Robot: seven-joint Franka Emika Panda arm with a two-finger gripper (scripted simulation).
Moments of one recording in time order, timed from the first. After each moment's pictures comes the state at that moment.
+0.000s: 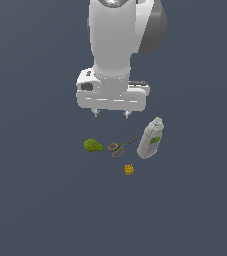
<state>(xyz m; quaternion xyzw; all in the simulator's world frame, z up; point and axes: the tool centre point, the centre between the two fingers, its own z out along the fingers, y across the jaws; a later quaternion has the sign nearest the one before) -0.005 -0.005 0.291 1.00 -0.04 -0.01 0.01</state>
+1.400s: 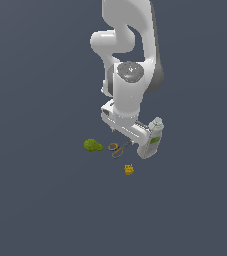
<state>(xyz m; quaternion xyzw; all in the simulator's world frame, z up) -0.012 0.042 0.158 0.94 -0.33 -0.01 0.00</state>
